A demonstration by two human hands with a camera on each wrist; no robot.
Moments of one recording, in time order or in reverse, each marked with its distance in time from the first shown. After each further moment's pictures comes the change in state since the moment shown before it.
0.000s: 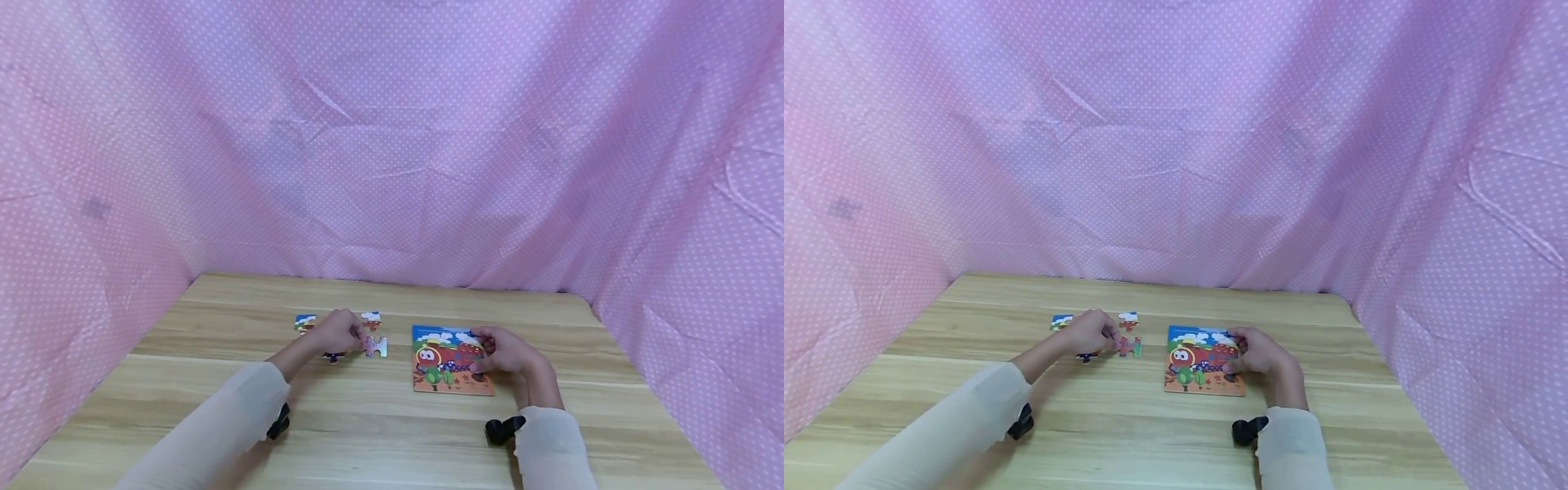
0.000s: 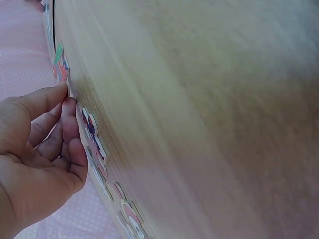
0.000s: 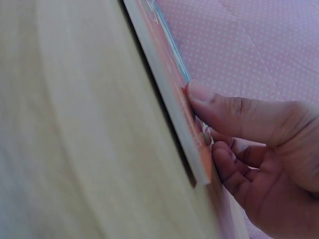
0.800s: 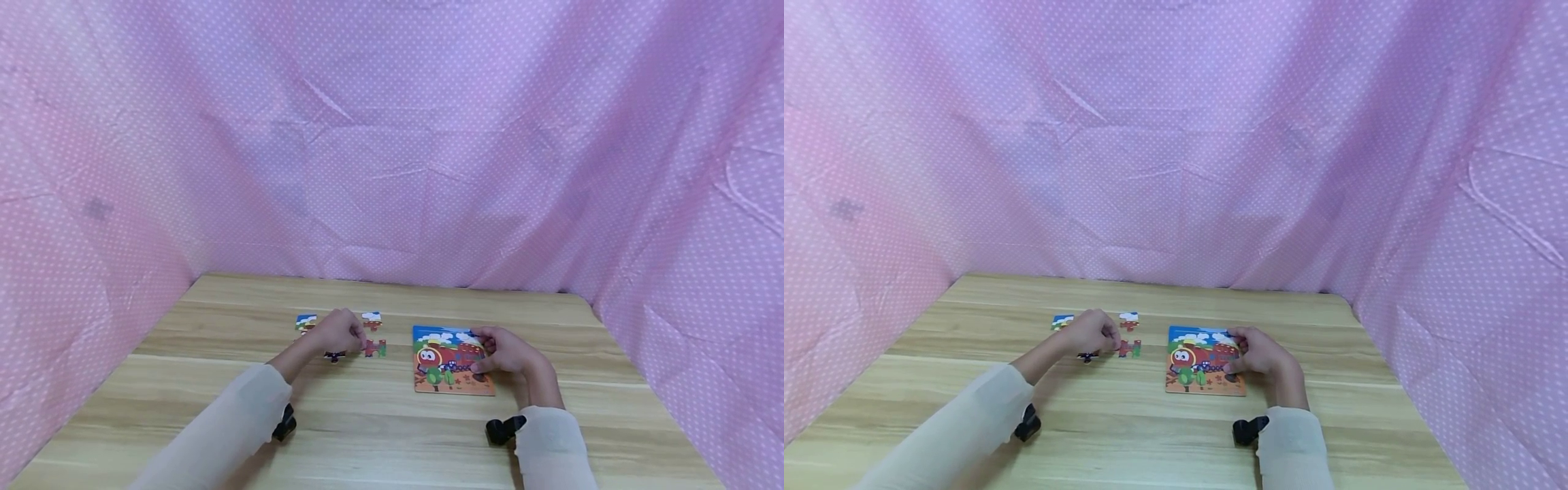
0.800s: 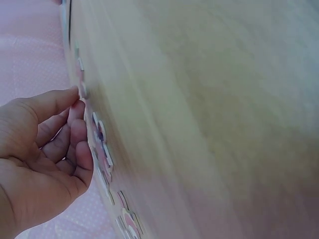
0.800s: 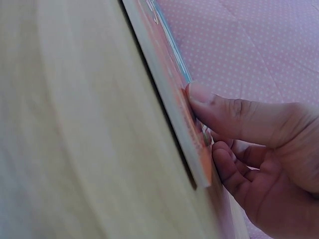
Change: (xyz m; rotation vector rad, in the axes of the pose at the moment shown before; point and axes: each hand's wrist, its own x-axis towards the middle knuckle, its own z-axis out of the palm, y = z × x) left_hand -0.002 0.002 -0.003 -0.013 0.002 -0.023; right_hand -0.003 -0.003 0.000 0.005 -0.009 -0.006
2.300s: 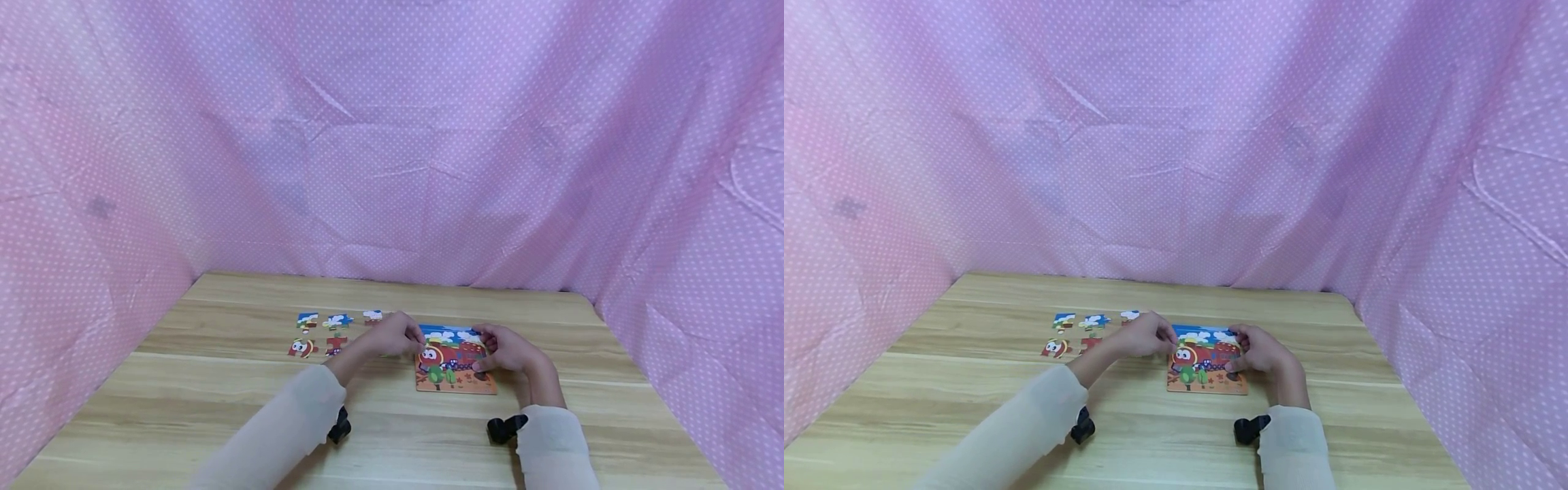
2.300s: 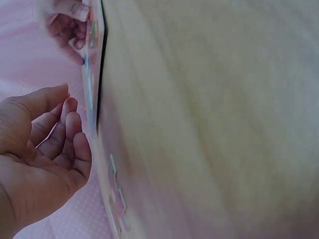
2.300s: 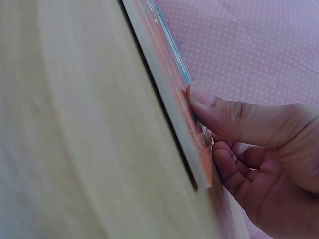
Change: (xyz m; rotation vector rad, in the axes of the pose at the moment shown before) left_hand 0.036 0.070 0.051 -0.200 -0.082 0.095; right_hand 0.003 0.001 -0.001 0.015 0.006 0.022
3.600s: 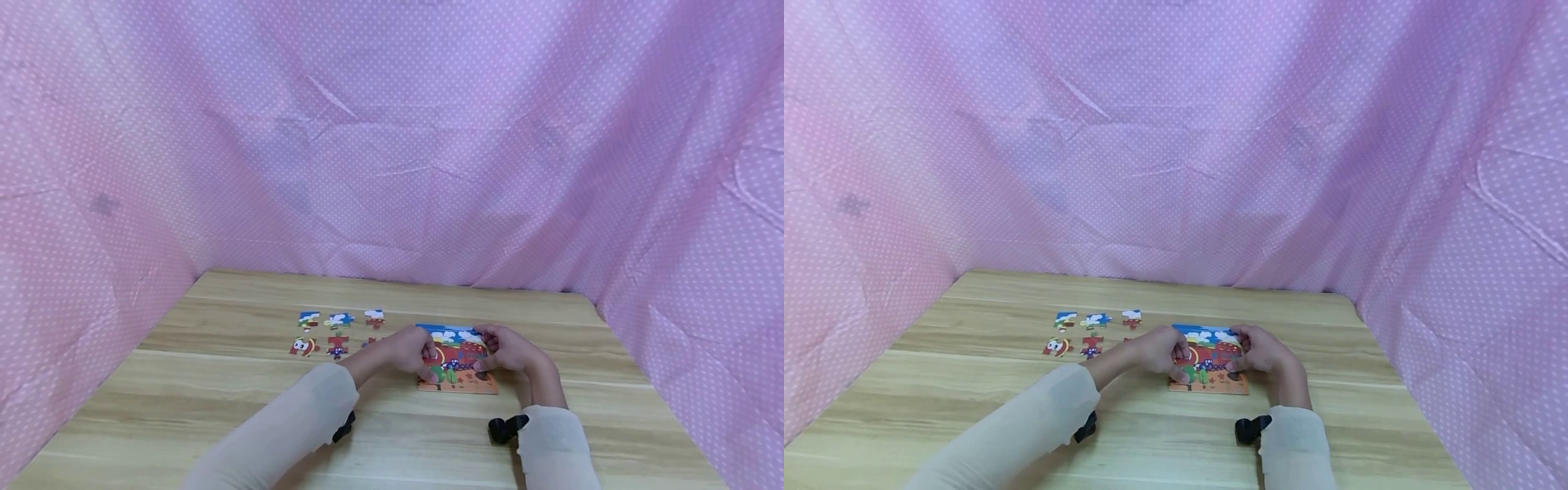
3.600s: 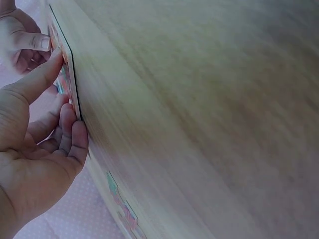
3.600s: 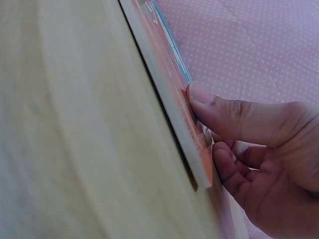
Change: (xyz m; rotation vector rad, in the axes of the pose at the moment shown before) left_hand 0.004 0.018 0.025 0.277 -0.121 -0.012; right_hand -0.001 0.000 0.001 0.009 0.003 -0.002
